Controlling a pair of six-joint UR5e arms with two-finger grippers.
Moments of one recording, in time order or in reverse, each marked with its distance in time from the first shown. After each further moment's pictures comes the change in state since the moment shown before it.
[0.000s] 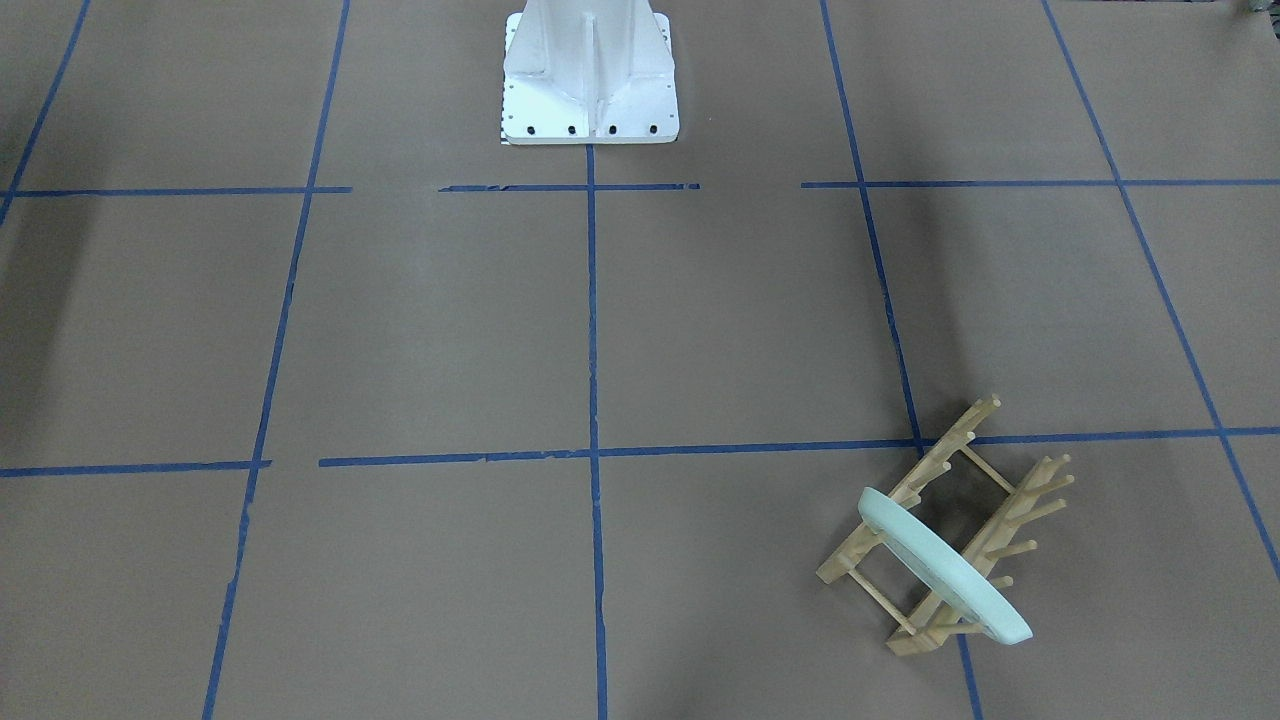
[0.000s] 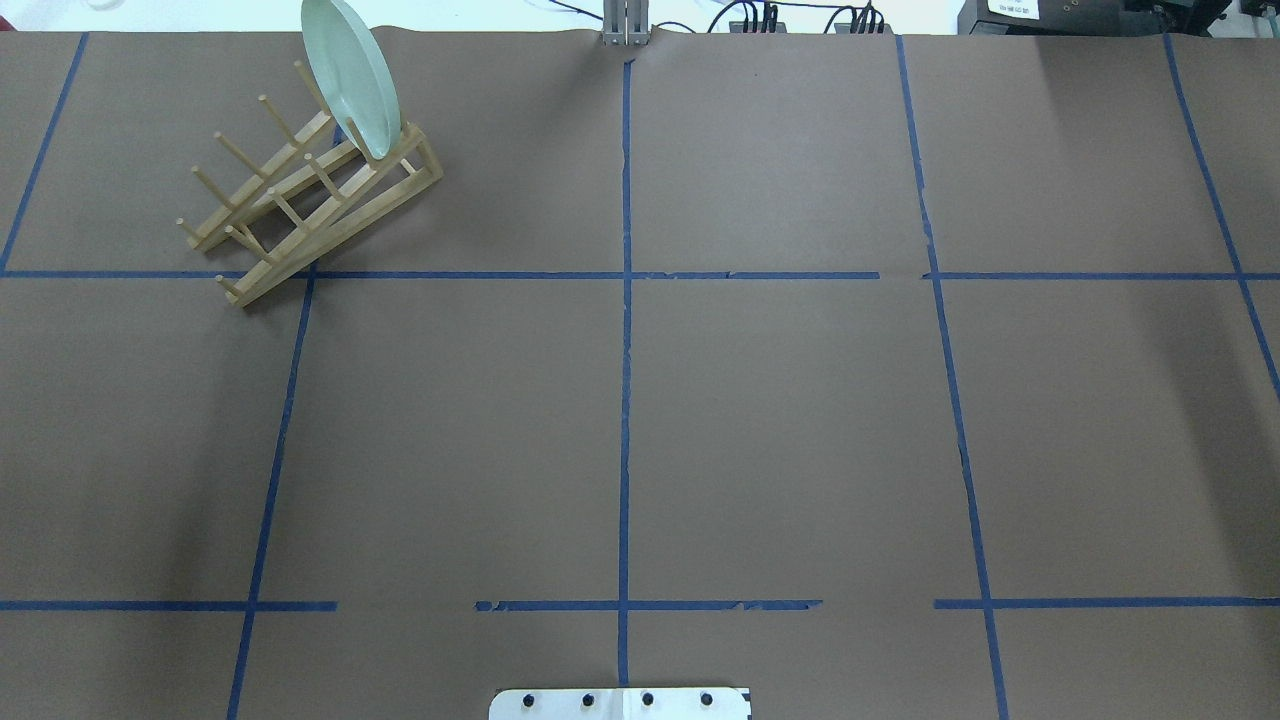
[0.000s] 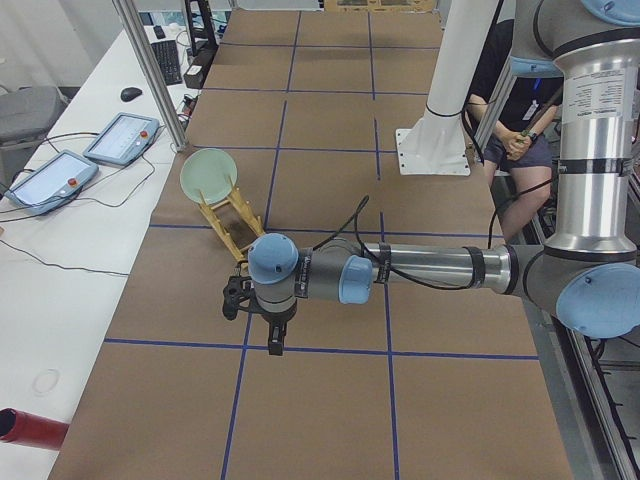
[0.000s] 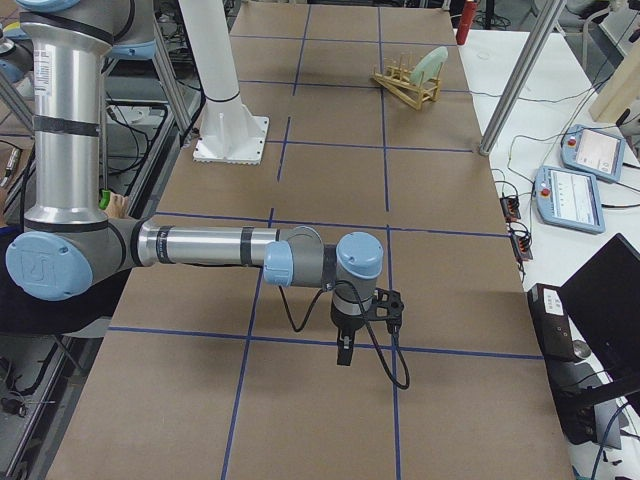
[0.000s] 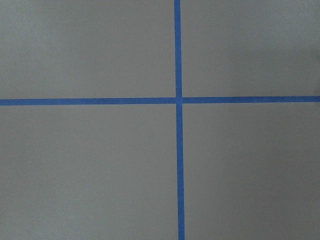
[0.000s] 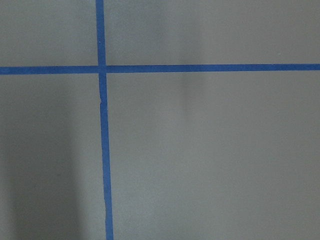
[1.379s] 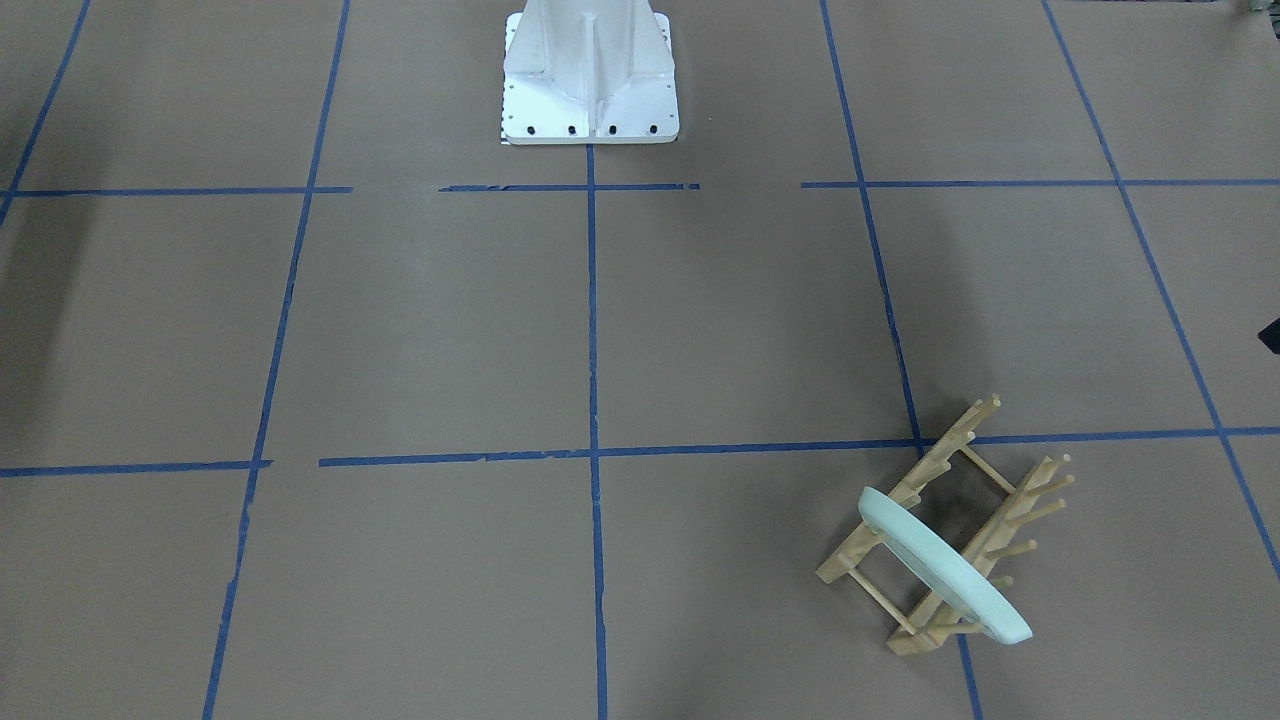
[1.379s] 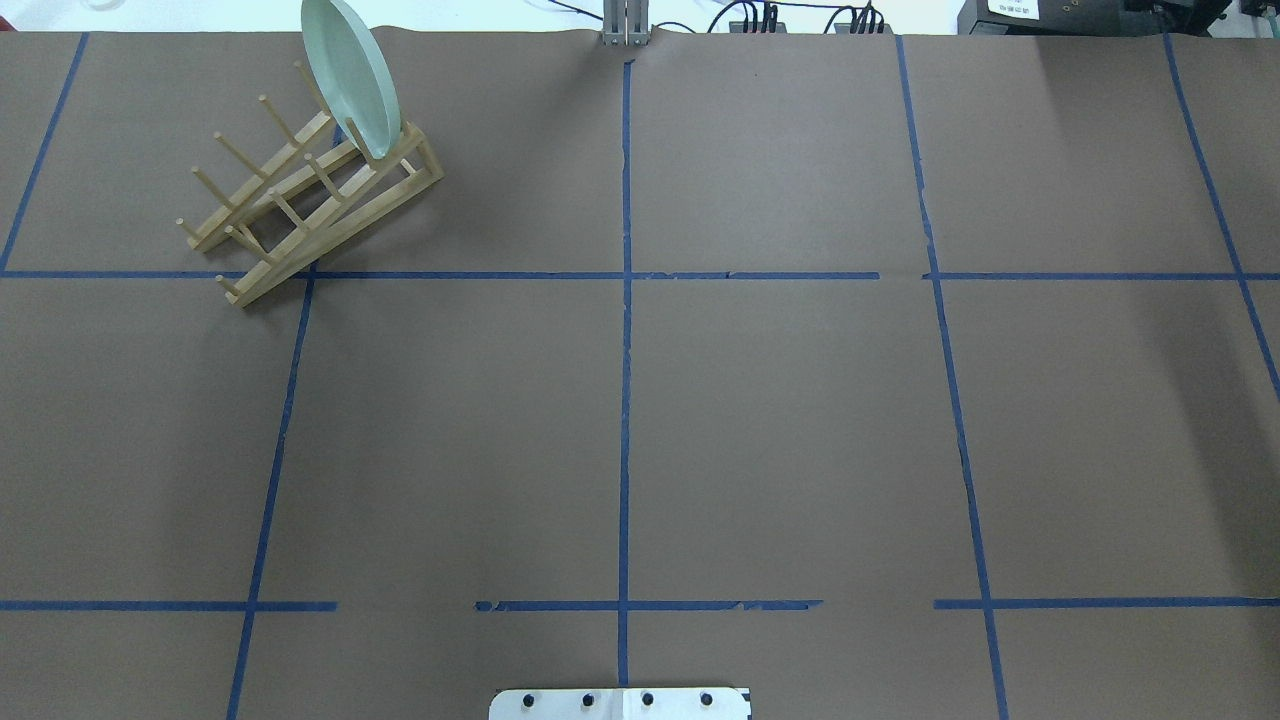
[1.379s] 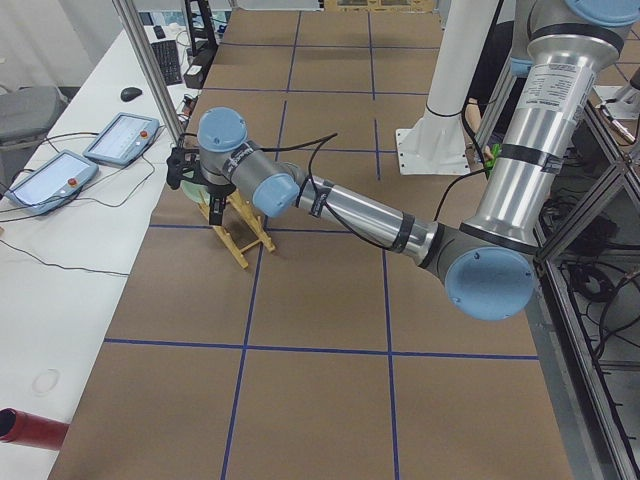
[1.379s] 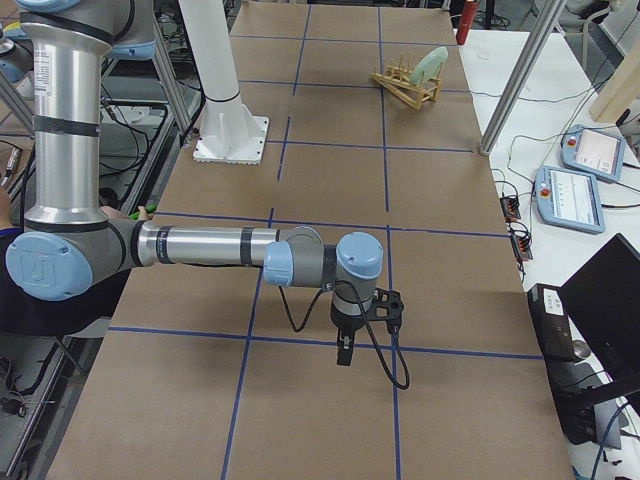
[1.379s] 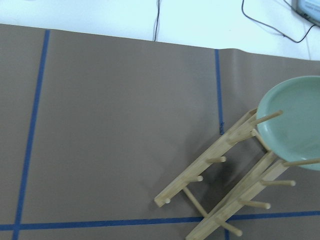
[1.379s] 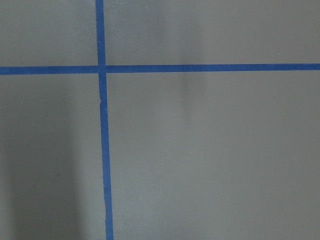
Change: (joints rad) left arm 0.136 -0.344 0.004 -0.377 -0.110 -0.738; right arm 0.000 0.000 0.000 0.000 0.000 0.001
